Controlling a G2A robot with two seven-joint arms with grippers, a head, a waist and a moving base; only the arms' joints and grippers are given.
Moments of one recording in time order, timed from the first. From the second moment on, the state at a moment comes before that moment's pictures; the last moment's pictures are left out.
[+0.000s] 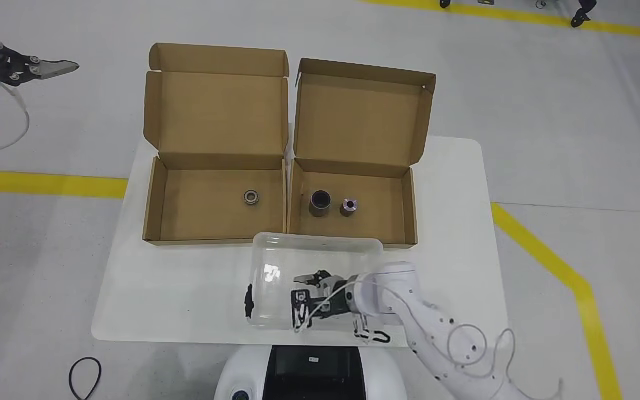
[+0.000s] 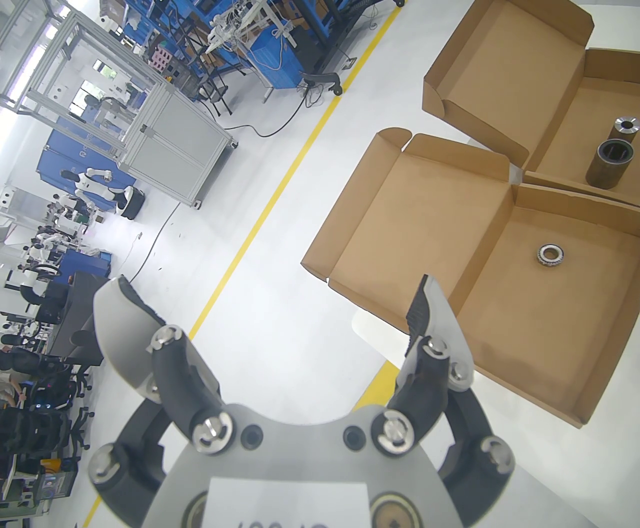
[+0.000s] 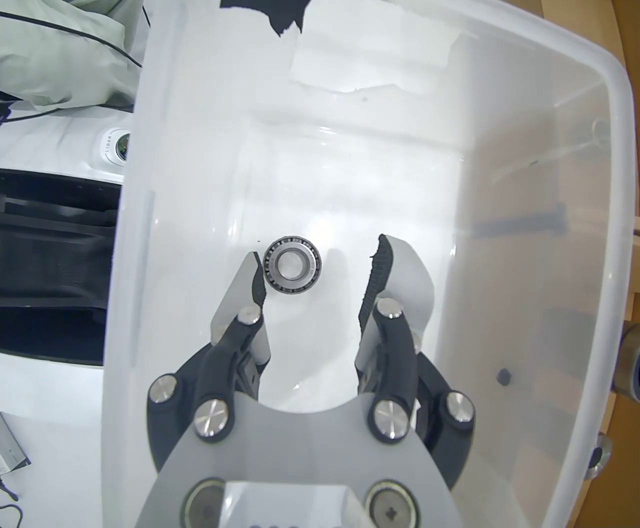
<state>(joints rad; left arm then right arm) 0.56 -0.16 -1.11 -1.50 0.89 -0.82 -0.11 -1.26 -1.32 0.84 -1.66 -1.70 -0.96 0.42</state>
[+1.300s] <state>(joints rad) 0.56 -0.16 -1.11 -1.50 0.89 -0.82 -0.11 -1.19 -1.32 0.74 -1.56 -1.73 -0.85 0.38</state>
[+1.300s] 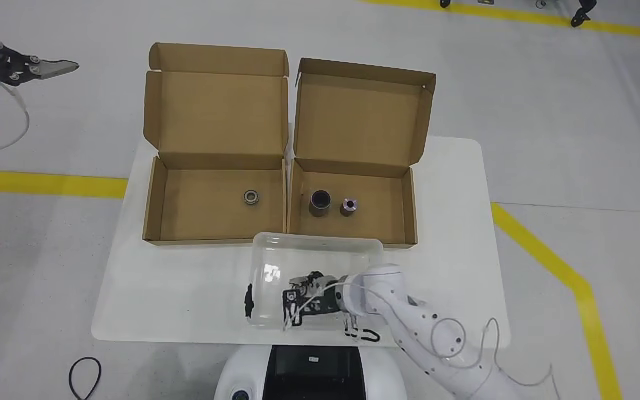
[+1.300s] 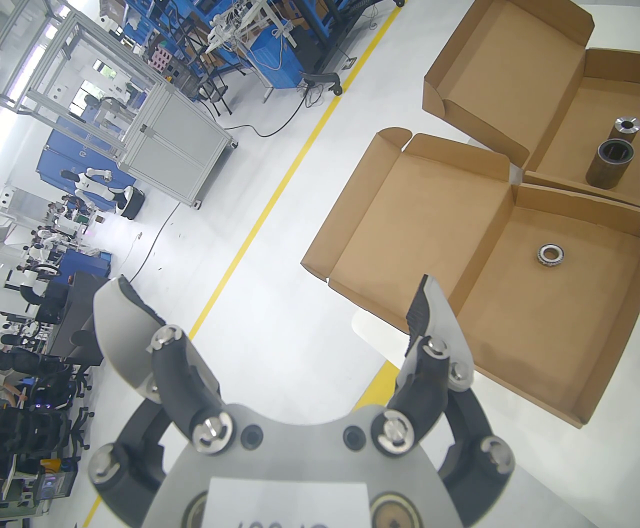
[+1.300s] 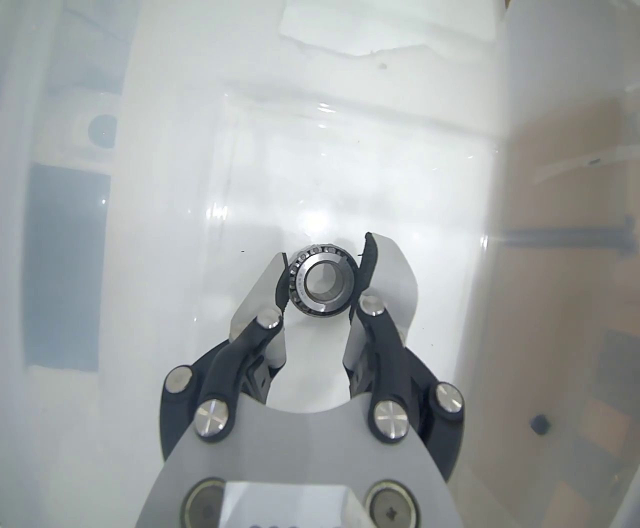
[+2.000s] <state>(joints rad) 0.56 -0.16 -1.11 -1.50 0.89 -0.82 -0.11 -1.16 -1.29 0.85 -1.66 -1.61 -0.84 0.14</state>
